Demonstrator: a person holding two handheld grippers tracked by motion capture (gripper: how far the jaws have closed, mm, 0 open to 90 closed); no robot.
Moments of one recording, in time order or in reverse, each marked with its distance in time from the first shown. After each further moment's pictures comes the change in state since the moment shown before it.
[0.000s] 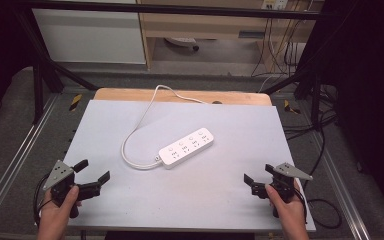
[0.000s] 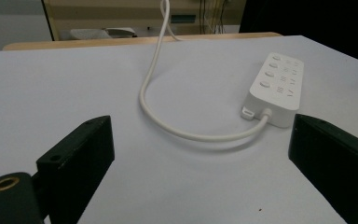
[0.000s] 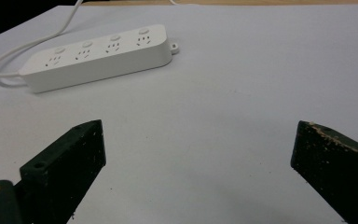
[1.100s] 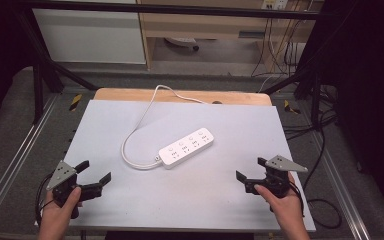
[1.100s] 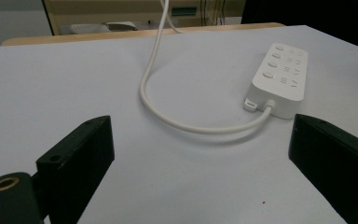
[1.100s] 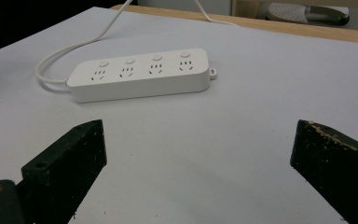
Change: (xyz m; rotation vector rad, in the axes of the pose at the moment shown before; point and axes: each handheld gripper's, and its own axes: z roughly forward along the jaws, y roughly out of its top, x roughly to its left) left arm -0.001 -0.003 0.003 0.026 0.007 0.020; right arm 0.030 0.037 -0.003 0.000 0.072 -0.107
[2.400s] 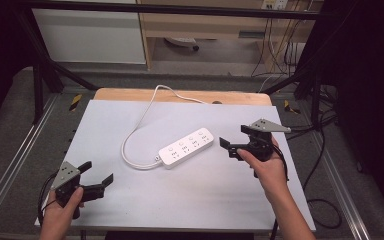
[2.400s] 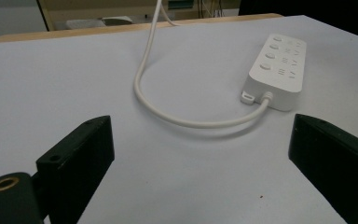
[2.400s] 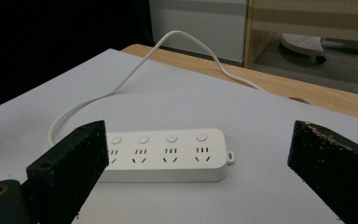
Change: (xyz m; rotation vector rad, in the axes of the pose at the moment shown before) left arm -0.004 -0.001 0.004 0.026 -0.009 0.018; right arm 0.008 0.091 0.045 -0.051 0.056 -0.019
